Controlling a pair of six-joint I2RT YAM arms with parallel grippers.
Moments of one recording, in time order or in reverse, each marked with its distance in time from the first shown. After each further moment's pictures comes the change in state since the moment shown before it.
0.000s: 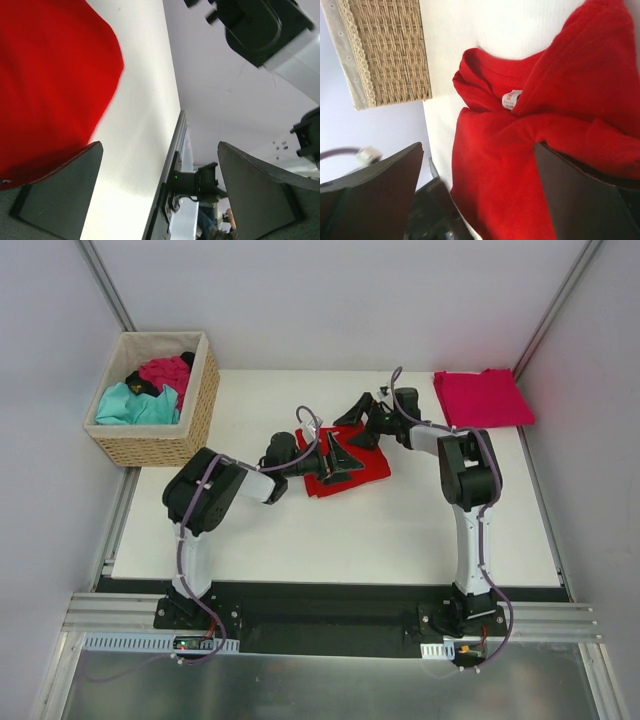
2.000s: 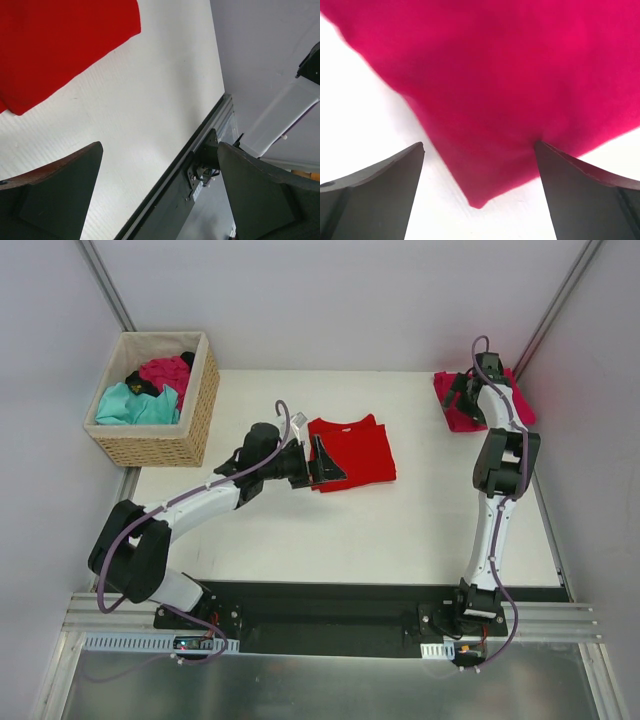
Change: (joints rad) left arm -0.019 -0.615 -0.086 -0.826 -0.173 0.399; right arm -0.376 0.187 0.689 -0.883 0.869 -0.615
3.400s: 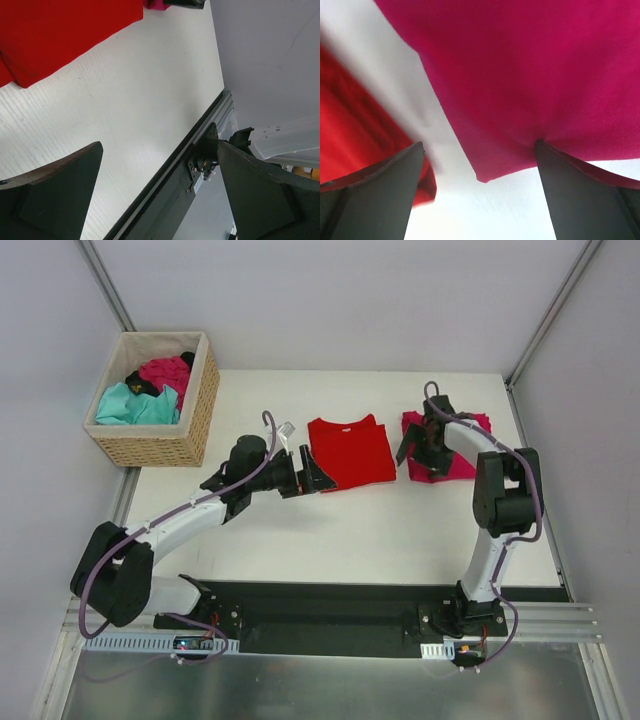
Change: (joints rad) left arm 0.023 -0.125 -0.123 0.002 -0.005 -0.004; right arm 0.225 -0.486 -0.775 0.042 -0.120 0.183
